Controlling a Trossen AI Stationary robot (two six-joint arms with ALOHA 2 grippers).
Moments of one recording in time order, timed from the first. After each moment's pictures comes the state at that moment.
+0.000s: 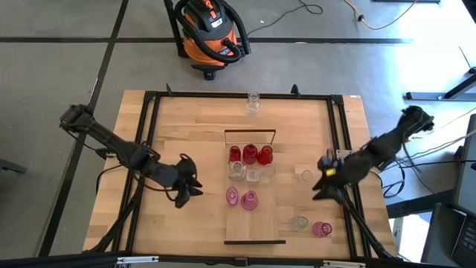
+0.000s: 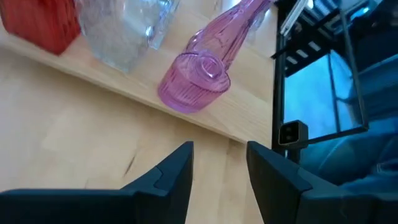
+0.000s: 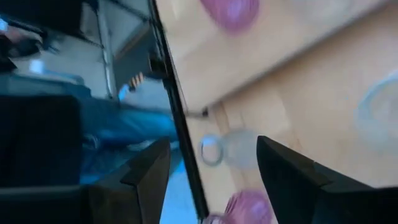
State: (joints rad) left arm -0.49 1.11 0.83 -0.39 -0.22 -0.87; right arm 0.65 0.83 0.88 -0.76 0.02 1.12
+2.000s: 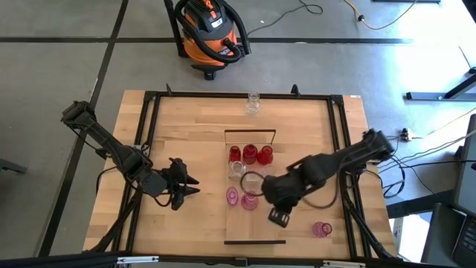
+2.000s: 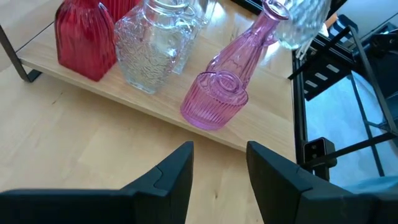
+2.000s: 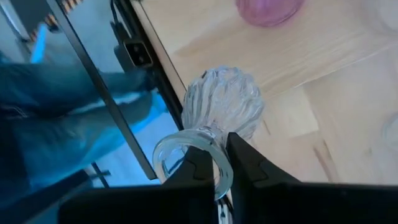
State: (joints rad) left arm -0.64 1.07 0.75 -0.36 -0.51 -0.87; right arm 0.43 1.76 1.81 -1.24 -0.28 0.95
